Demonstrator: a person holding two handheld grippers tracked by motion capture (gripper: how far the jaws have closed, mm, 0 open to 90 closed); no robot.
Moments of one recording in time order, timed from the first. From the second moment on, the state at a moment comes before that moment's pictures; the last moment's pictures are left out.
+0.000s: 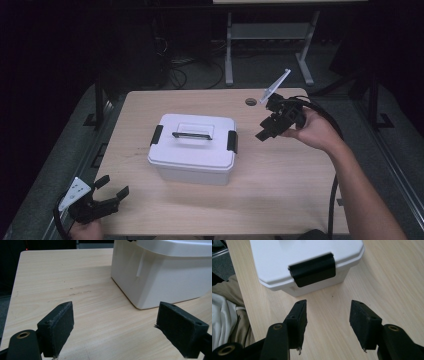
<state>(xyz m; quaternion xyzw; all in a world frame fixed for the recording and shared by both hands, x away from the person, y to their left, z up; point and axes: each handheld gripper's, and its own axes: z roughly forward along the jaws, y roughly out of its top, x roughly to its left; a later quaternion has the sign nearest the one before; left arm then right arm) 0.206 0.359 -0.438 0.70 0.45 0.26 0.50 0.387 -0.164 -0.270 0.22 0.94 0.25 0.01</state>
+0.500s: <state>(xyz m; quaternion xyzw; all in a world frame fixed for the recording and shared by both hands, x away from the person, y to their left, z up) 0.208 0.357 -0.438 0.70 0.45 0.25 0.50 0.381 -0.177 -0.288 0.23 0.94 0.24 0.00</state>
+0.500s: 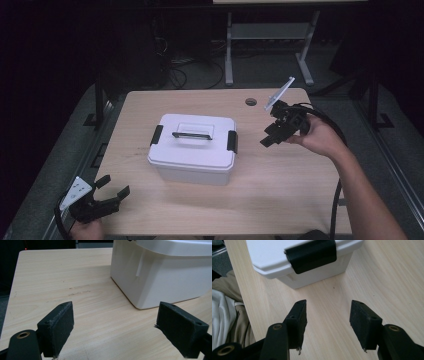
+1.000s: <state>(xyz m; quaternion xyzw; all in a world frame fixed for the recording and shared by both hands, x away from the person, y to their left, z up) 0.209 0.356 -0.439 0.70 0.45 0.25 0.49 0.376 -0.194 -0.307 0.25 0.94 0.25 -0.01</state>
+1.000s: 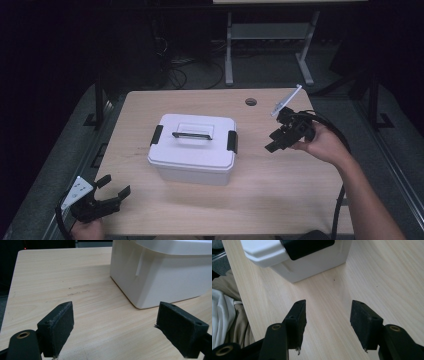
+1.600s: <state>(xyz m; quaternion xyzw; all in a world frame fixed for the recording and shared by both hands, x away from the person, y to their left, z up) 0.209 0.354 -0.438 0.71 0.44 0.25 0.49 0.370 -0.214 -0.328 0.27 0.93 0.25 -0.01</state>
